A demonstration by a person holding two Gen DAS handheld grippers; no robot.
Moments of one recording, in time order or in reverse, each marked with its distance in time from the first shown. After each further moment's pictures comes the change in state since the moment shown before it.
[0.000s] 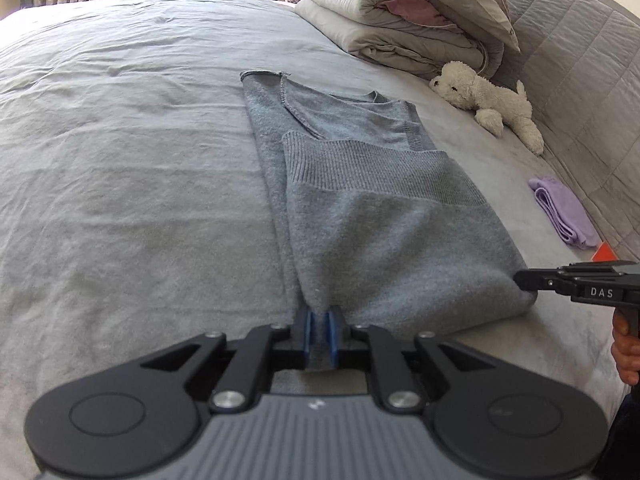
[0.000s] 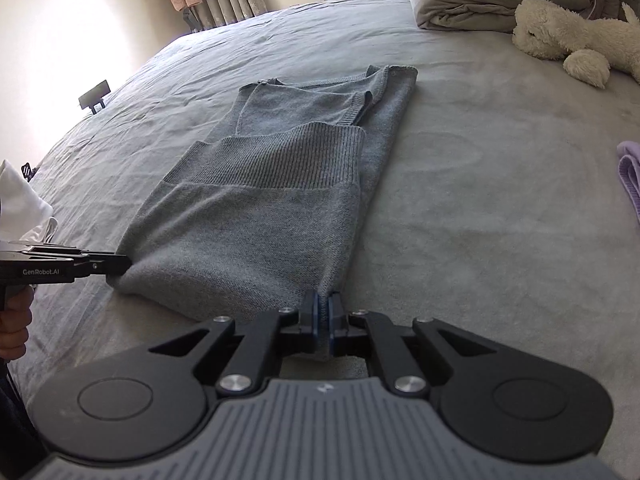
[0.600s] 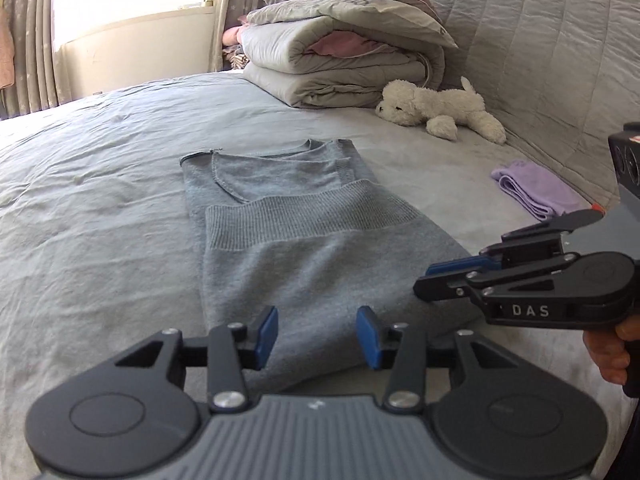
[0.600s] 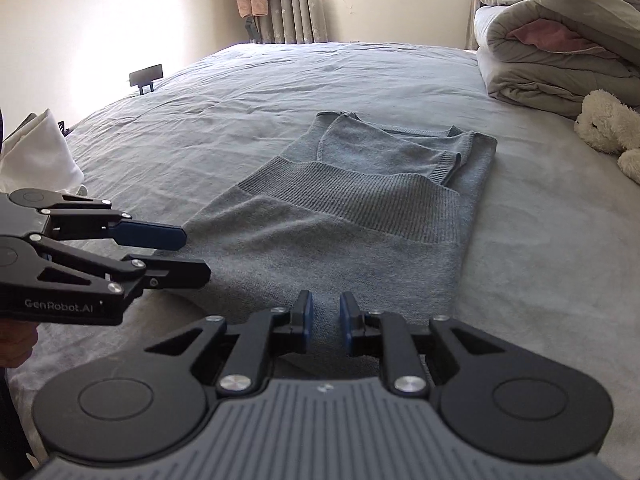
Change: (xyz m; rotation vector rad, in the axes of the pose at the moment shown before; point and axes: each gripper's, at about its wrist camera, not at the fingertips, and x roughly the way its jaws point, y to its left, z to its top) left arm -0.005 -0.071 -0.011 0.229 -0.162 0.036; right arm 0.015 0.064 -0.002 -0.230 -0.110 0.029
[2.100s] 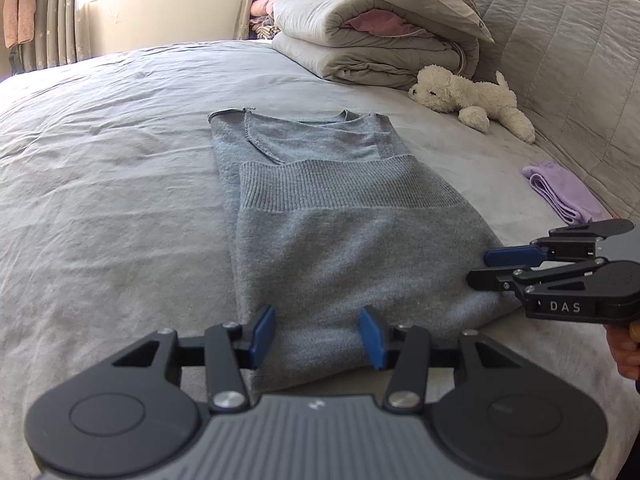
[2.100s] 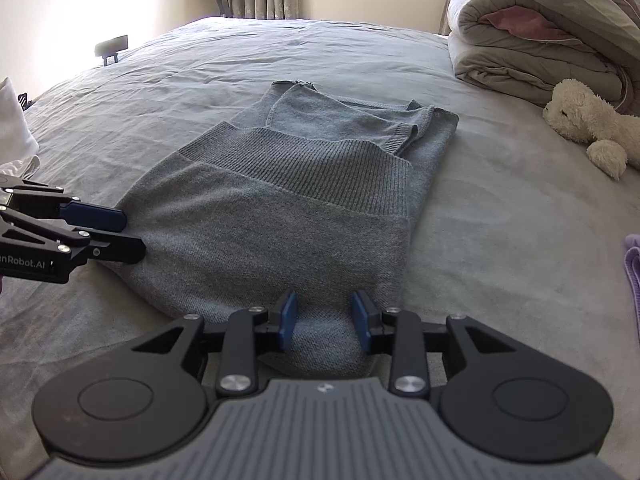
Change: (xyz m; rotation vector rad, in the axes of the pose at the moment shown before) left arm 0.010 0.028 -0.008 -0.085 0.042 0.033; right arm 0.011 -0.019 -0.008 -0.033 0.060 -0.136
